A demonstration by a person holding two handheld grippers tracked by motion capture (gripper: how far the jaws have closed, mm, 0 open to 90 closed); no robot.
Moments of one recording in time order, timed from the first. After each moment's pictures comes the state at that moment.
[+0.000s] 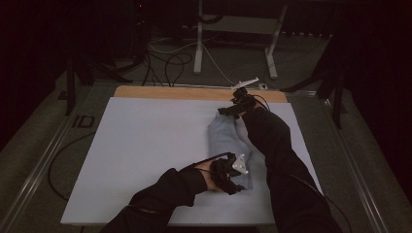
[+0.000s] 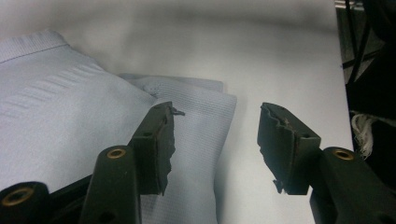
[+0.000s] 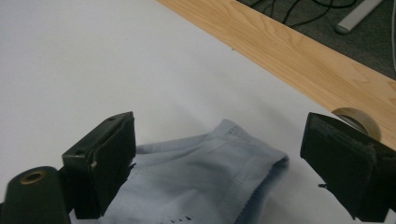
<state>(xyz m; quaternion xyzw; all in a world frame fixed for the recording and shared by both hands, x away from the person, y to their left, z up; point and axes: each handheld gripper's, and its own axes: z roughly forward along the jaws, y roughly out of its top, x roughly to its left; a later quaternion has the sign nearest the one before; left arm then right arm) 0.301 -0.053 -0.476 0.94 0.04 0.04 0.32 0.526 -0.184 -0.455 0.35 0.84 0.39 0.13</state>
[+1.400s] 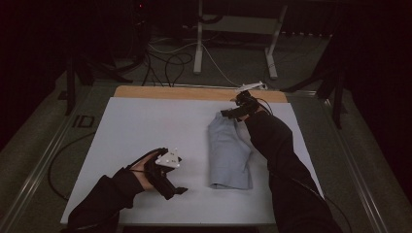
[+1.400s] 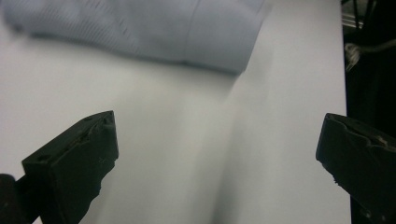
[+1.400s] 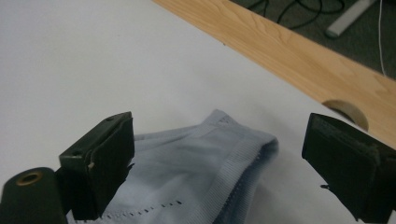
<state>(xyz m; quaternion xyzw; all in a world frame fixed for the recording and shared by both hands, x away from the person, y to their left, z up) 0.295 0.130 -0.473 0.92 0.12 0.05 0.36 0.521 -0.195 -0.463 0.36 0.84 0.39 0.14</state>
